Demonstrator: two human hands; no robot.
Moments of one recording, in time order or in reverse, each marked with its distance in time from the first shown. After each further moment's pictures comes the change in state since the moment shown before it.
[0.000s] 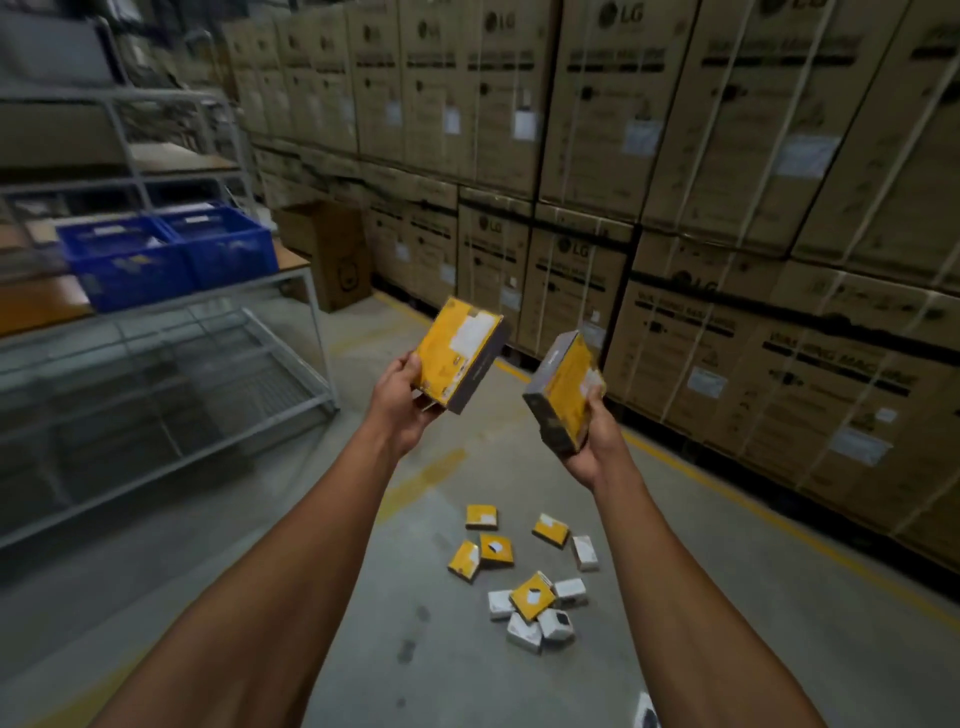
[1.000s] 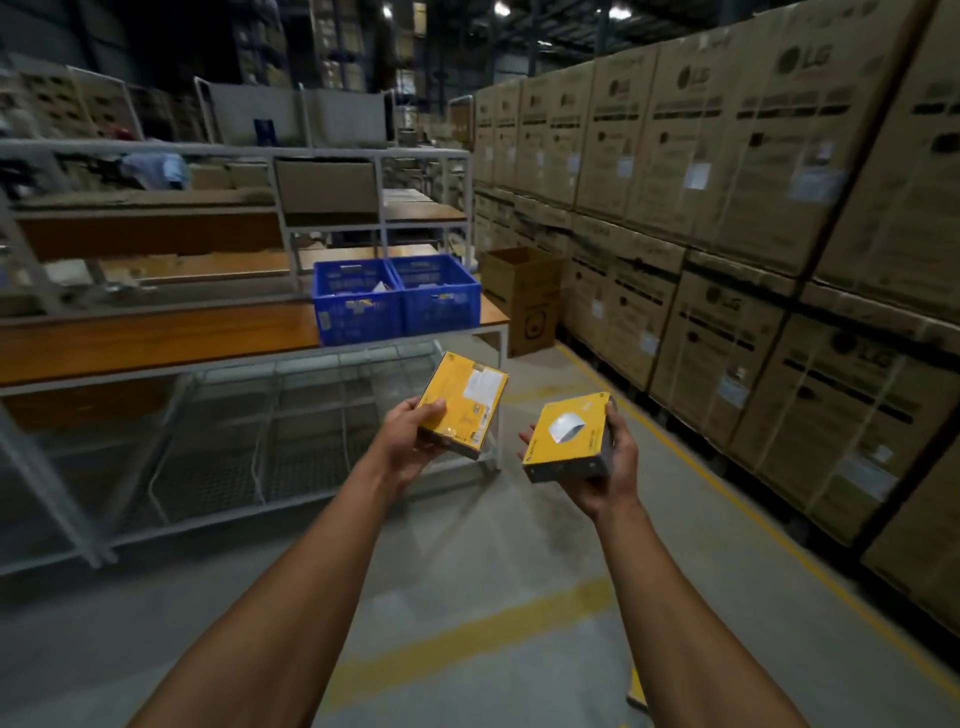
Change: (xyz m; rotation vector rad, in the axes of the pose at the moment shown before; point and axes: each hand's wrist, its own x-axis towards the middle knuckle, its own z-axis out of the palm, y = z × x) left_hand 0.261 0.209 -0.282 0.056 0.307 0.133; right_hand 0.343 0.167 0.350 0.076 -0.534 0.339
